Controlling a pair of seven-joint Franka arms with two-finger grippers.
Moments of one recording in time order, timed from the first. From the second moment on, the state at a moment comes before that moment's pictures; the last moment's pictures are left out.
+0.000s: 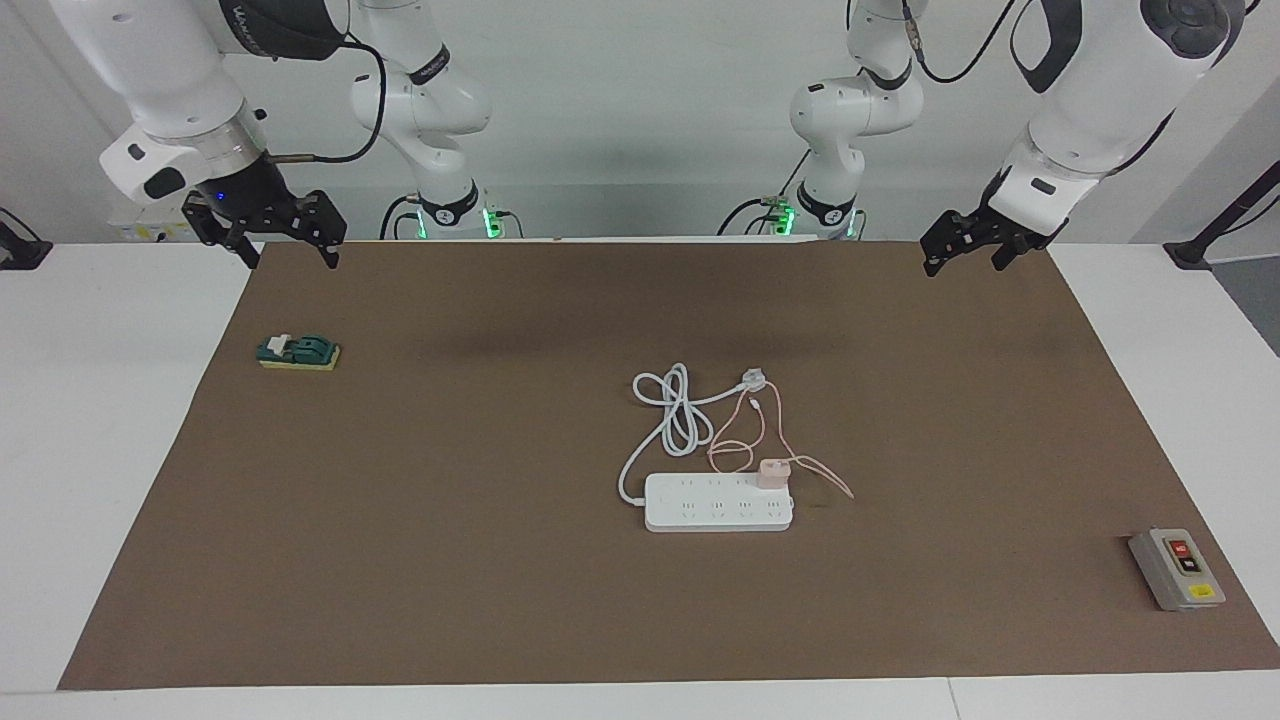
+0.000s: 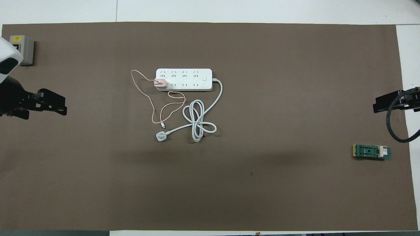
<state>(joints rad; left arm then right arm) 0.08 0.01 -0.20 -1.57 -0.02 1.44 -0.14 -0.05 -0.03 0.00 -1.60 -0.02 1.50 -0.05</state>
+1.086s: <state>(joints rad) 0.08 0.01 -0.16 -1.57 -0.02 1.42 -0.17 -0.04 -0.03 0.00 -1.61 -0.02 1.51 -0.04</state>
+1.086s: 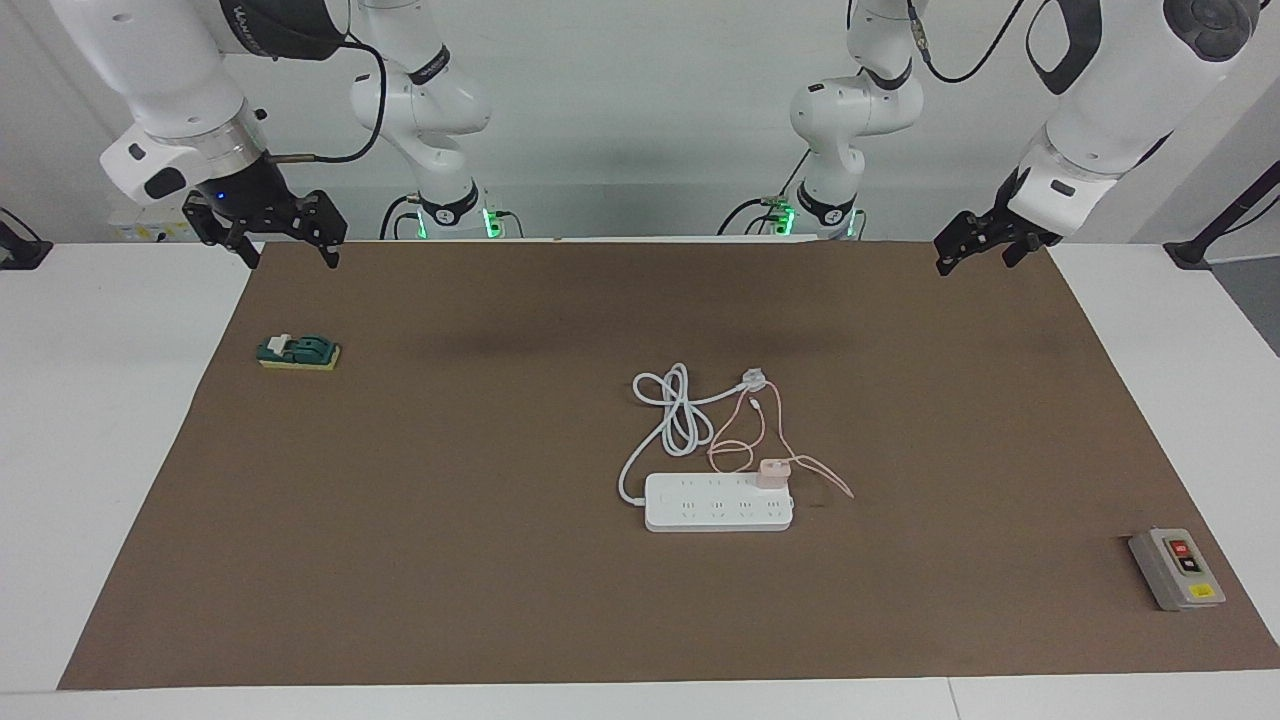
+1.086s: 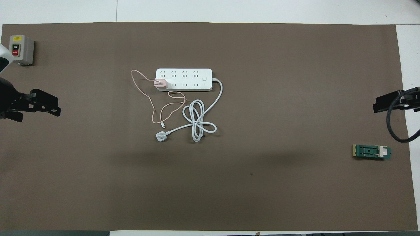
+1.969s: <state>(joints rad) -0.02 0.09 -0.17 -1.59 -0.10 1.56 -0.98 0.17 0.12 0.01 -1.71 0.26 1.83 0.73</state>
